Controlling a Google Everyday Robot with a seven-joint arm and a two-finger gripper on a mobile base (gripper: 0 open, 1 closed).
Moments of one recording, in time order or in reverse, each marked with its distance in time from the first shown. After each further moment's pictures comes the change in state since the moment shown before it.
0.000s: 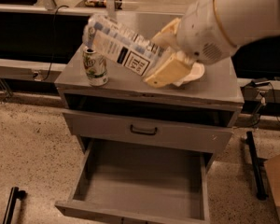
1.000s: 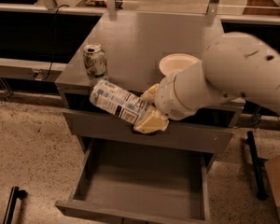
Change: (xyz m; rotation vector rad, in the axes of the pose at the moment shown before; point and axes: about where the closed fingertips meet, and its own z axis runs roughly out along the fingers) arm 0.092 0.050 0.115 -0.046 0.102 0.078
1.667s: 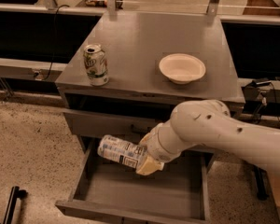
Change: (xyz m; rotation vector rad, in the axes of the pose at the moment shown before) arm 0.098 0.073 0.121 -0.163 0.149 -0.019
